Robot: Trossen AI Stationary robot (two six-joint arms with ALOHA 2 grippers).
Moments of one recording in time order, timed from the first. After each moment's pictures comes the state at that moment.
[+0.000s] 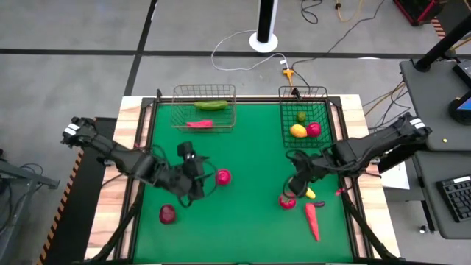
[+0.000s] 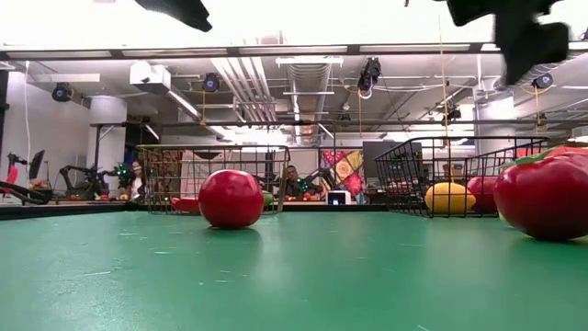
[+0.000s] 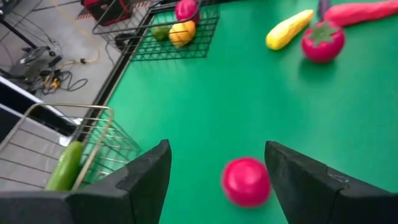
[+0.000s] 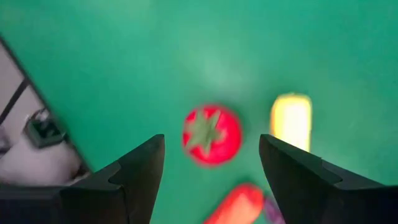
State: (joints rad) left arm -0.48 1.30 1.12 -0.68 -0.74 -0.33; right arm 0.34 1.21 1.05 -0.95 0.00 1.11
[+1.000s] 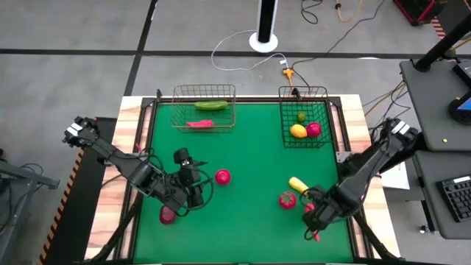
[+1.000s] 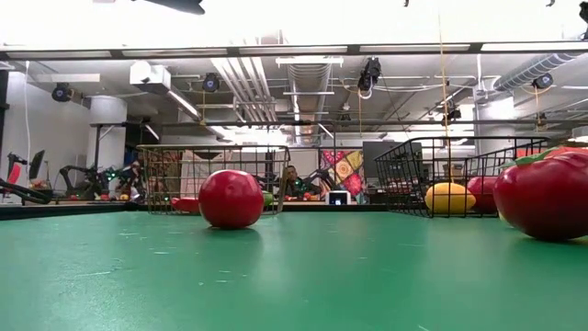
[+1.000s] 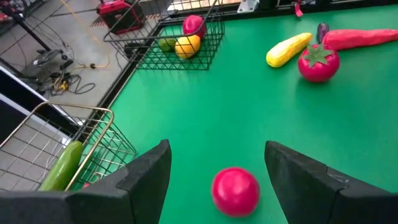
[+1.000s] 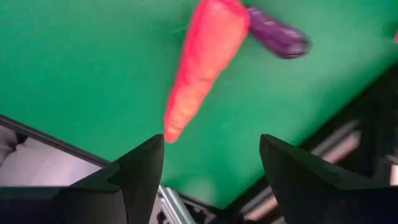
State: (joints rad) left arm -0.58 1.33 1.13 -0.68 -0.86 -0.45; right arm 0.76 1.46 1.06 -1.05 -0.21 1.79
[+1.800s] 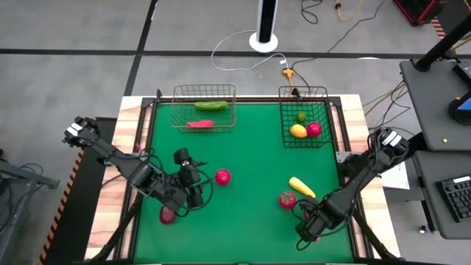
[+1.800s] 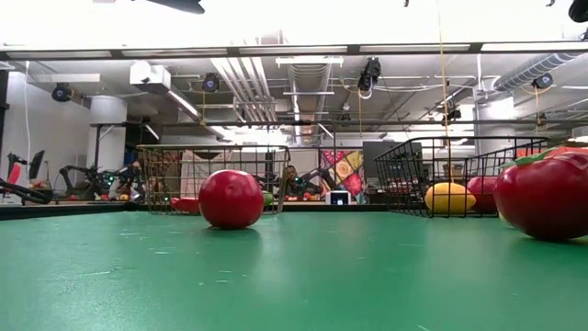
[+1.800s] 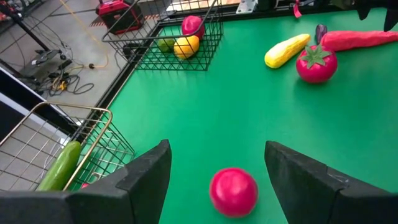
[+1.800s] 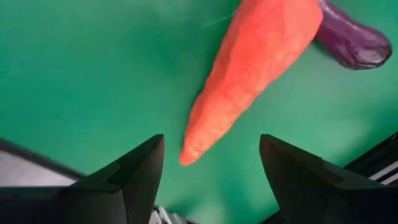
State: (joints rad) left arm -0.58 1.33 1.13 -0.68 -0.86 -0.46; right arm 0.78 1.62 1.05 -0.91 -0.20 1.75
